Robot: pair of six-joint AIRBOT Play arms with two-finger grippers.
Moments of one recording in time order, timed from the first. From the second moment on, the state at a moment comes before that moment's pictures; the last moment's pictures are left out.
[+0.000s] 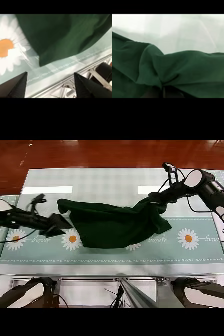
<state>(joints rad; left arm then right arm) 0.15 -1.13 0.76 0.81 -1.38 -1.34 0.13 -1.39 1.21 -1.21 1.08 1.49</state>
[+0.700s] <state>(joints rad) -0.05 -1.19 0.69 0.91 -1.27 -1.41 0.13 -1.39 1.21 -1.28 1.13 1.45</state>
